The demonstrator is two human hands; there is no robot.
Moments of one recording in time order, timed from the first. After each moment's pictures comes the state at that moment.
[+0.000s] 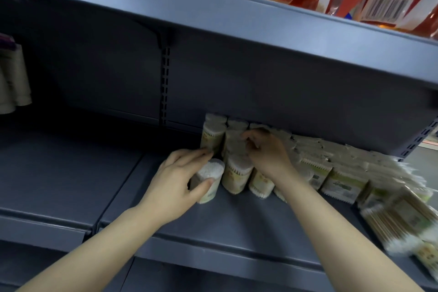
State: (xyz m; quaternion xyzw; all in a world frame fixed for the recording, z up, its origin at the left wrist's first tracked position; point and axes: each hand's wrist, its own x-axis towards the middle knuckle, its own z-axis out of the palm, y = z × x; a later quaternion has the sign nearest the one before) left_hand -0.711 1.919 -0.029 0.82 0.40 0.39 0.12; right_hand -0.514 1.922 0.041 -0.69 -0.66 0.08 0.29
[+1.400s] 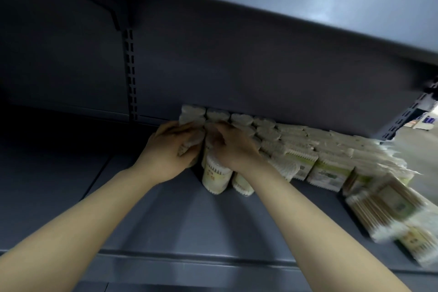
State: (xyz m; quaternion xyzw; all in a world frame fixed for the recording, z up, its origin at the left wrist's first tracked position) left_hand -0.677 1.988 -0.011 0.84 0.39 0.33 0.16; right_hand -0.522 1.952 0.030 -0.68 -0.70 0.10 0.21
